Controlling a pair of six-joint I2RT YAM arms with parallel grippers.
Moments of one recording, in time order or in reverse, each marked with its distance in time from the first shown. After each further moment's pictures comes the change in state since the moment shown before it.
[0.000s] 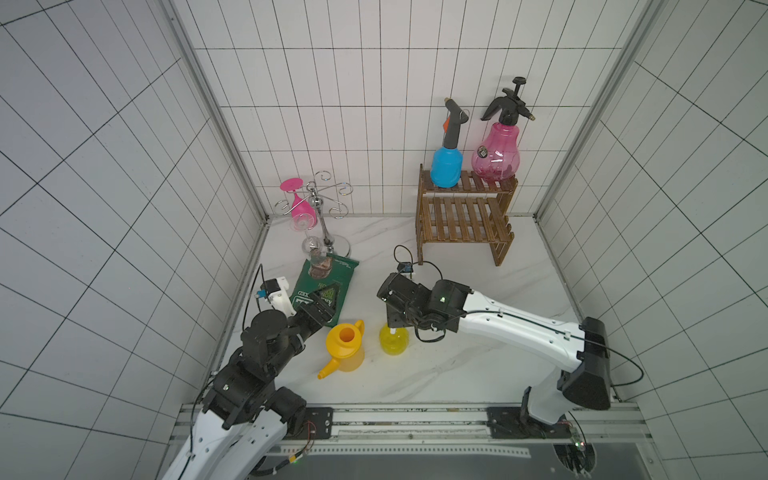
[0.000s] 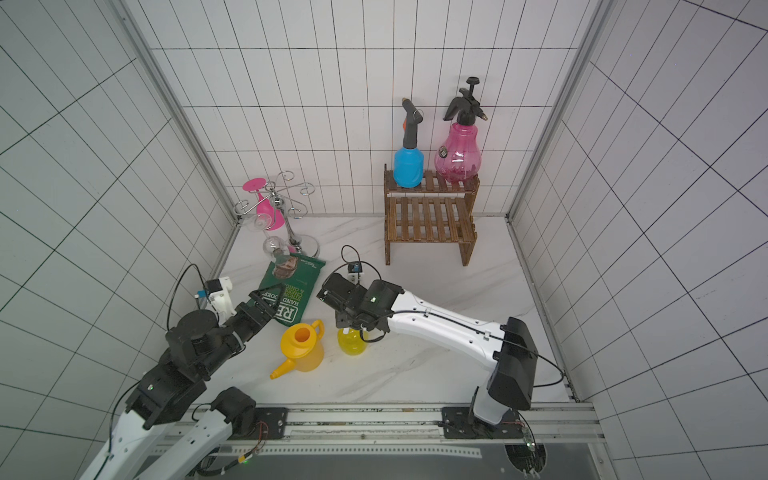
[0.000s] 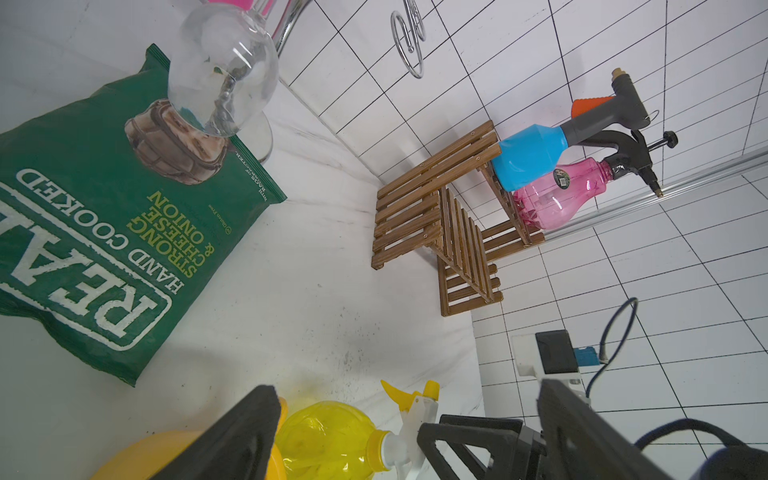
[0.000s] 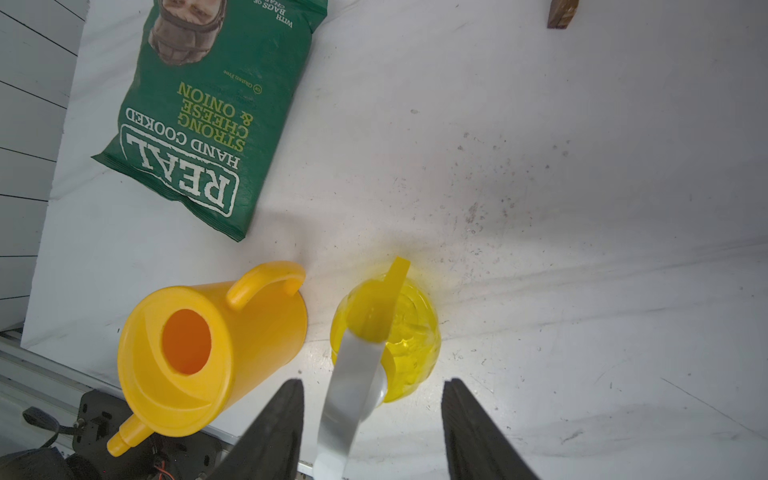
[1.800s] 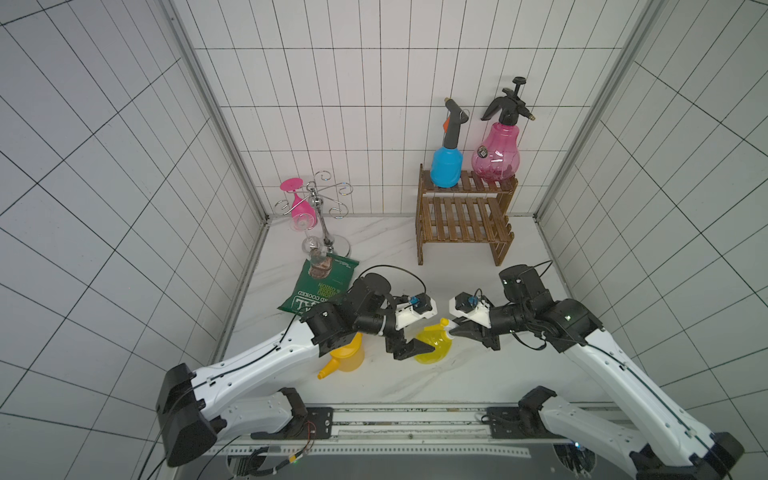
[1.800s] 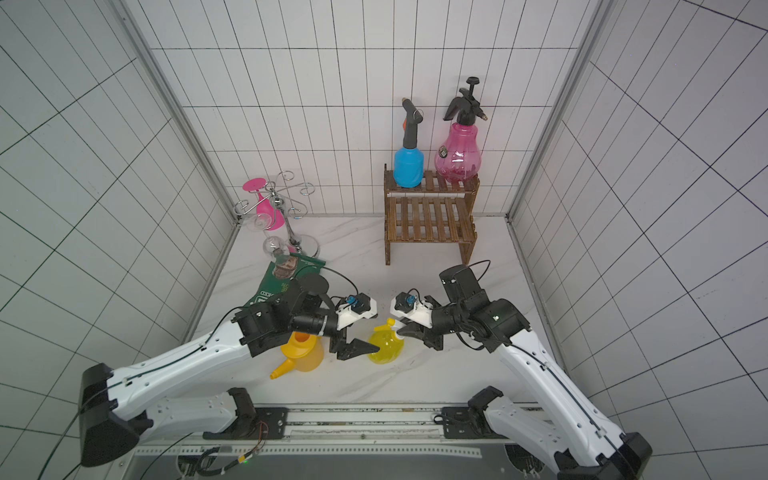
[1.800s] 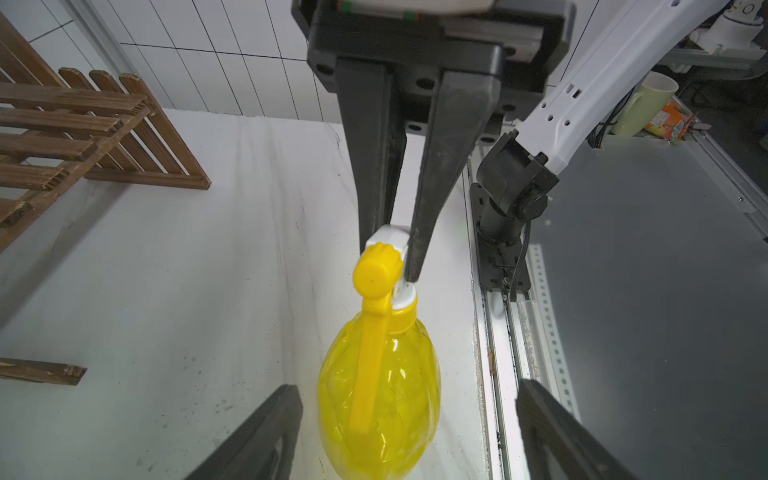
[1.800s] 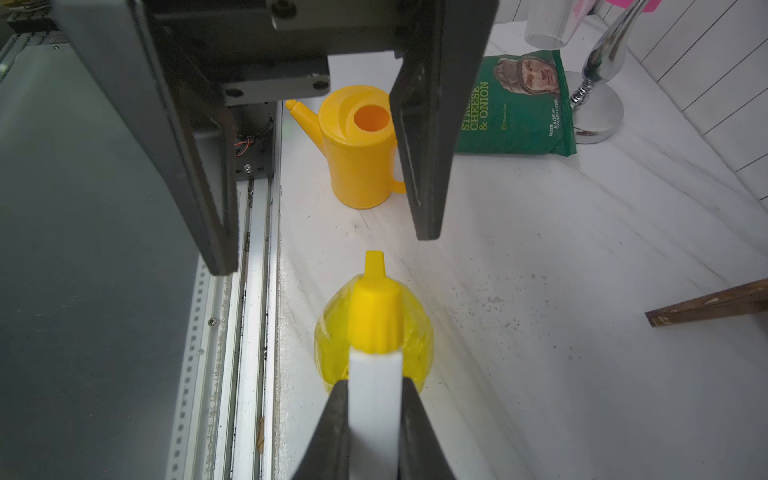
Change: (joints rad) left arm -0.438 0.745 0.256 0.181 0.599 1.314; right arm -0.594 -0.708 -0.524 0.034 -0.989 -1.579
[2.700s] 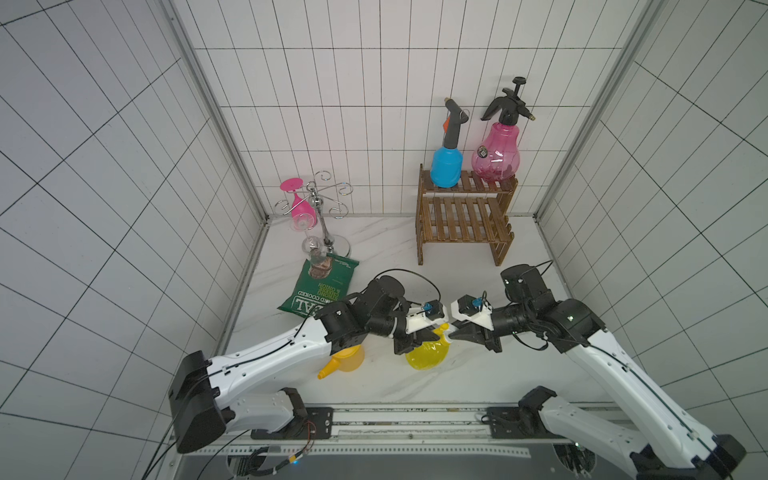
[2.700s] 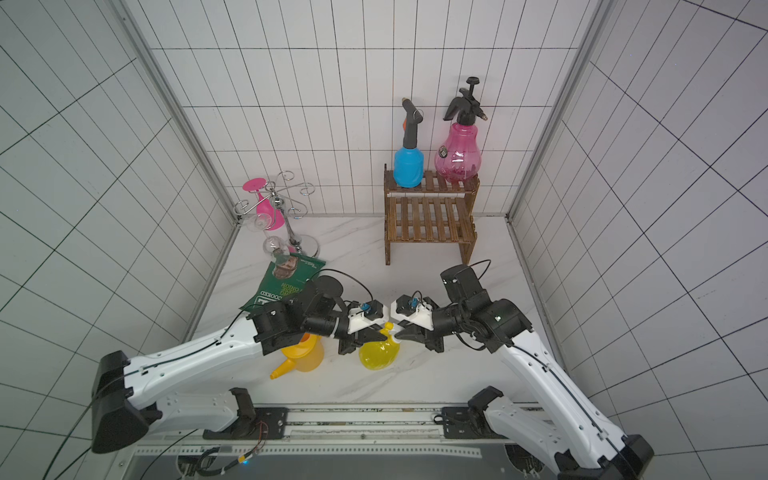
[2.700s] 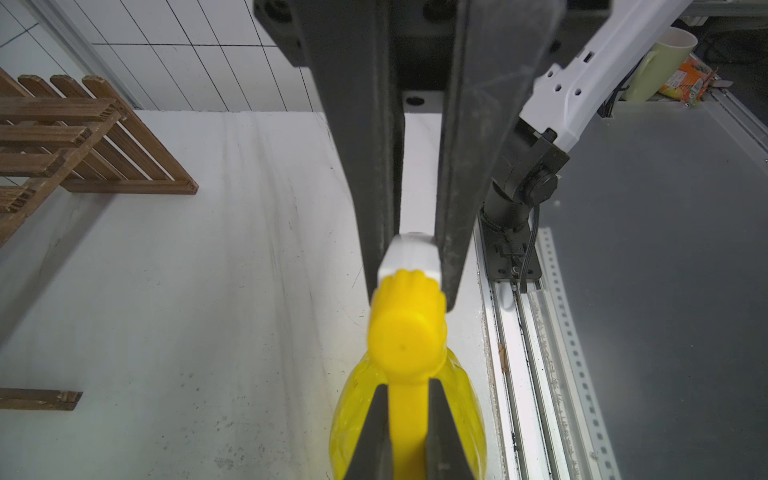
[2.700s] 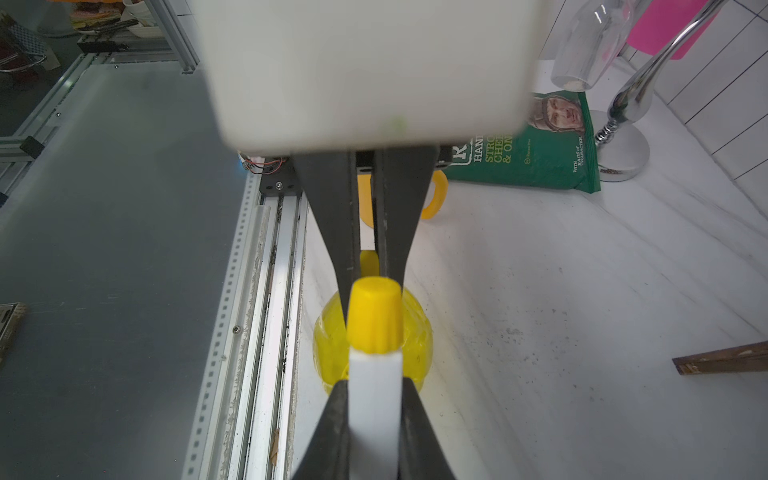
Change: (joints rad) left arm -0.050 0.055 0.032 0.004 -0.050 0.040; right arm 0.000 -0.009 0.011 -0.005 -0.085 -0.009
